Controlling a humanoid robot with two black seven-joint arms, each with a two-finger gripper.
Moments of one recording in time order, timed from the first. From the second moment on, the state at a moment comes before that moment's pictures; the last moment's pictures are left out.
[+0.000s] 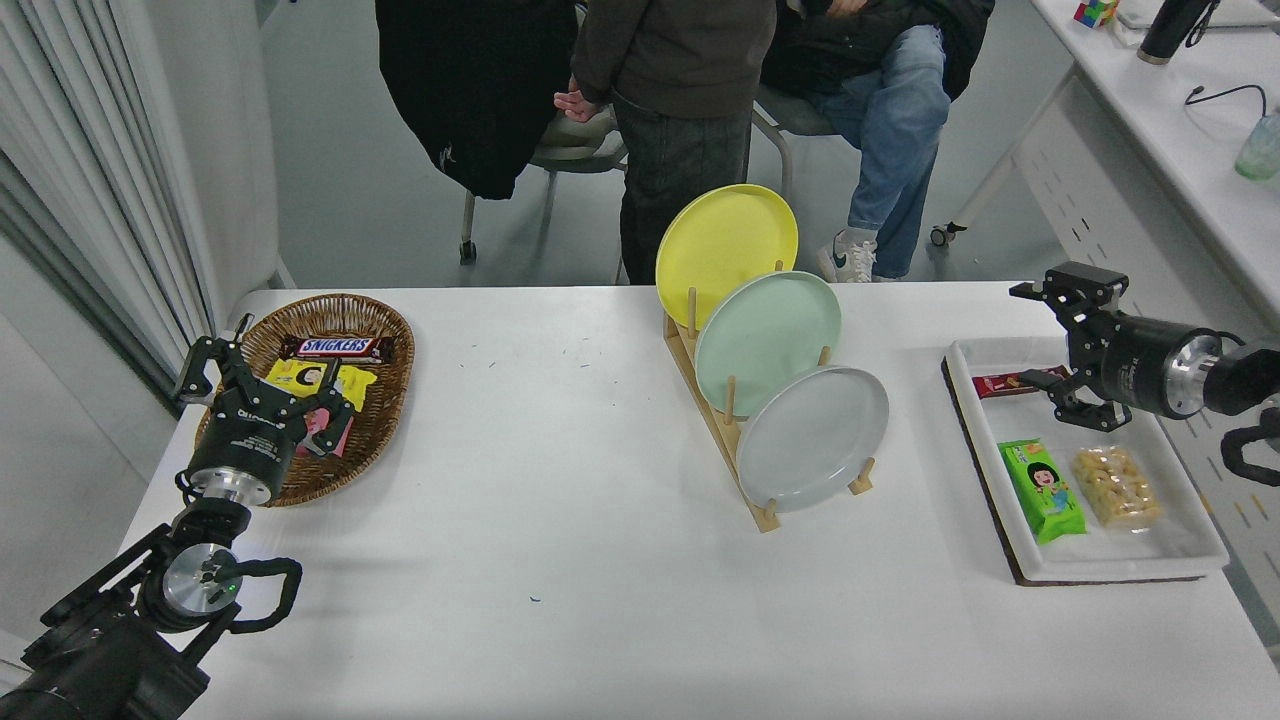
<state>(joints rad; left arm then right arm) -0.41 0.36 -1.02 -0.69 0.07 -0.47 -0.51 1.03 -0.80 0.03 0.93 -0.09 0.23 0.03</state>
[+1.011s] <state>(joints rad) -0.41 0.36 -1.02 -0.69 0.07 -0.47 -0.51 1.10 -0.84 -0.07 1.31 -0.08 -0.09 -0.01</state>
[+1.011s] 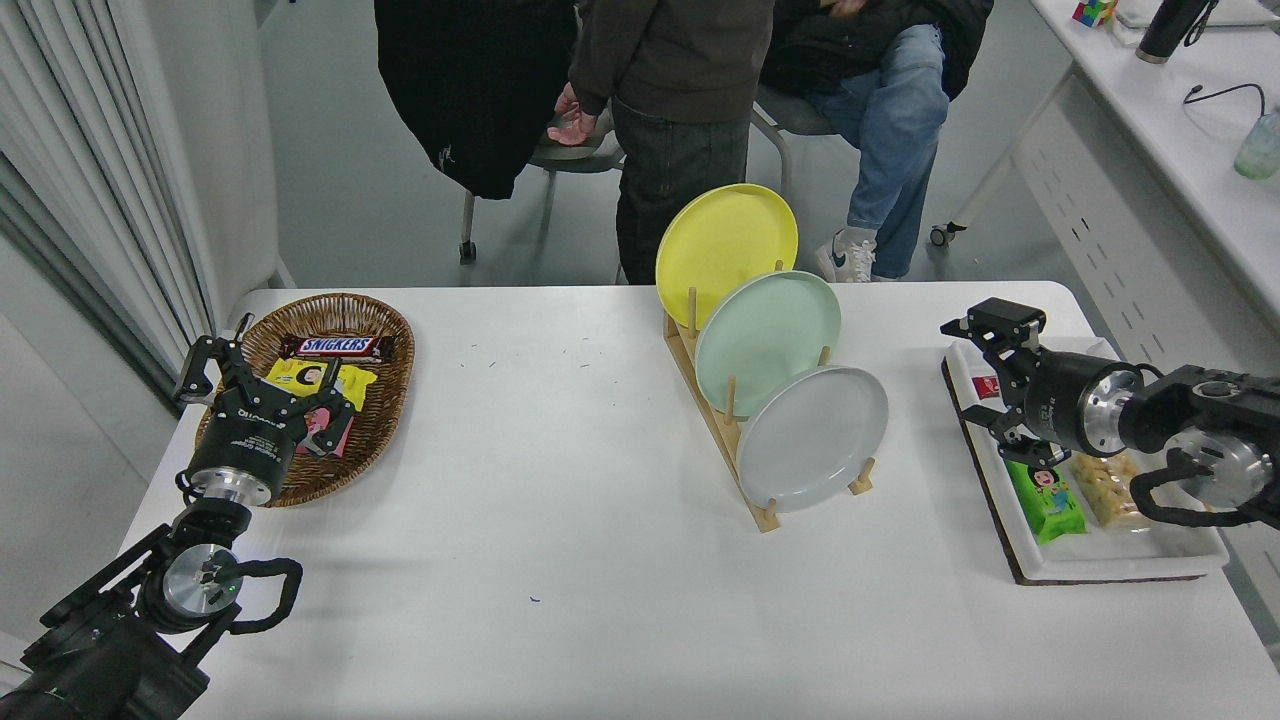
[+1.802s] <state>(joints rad) -0.41 0.36 -1.02 -0.69 0.07 -0.47 -0.51 1.26 -0.88 -0.26 1.39 0.10 -0.08 -0.01</state>
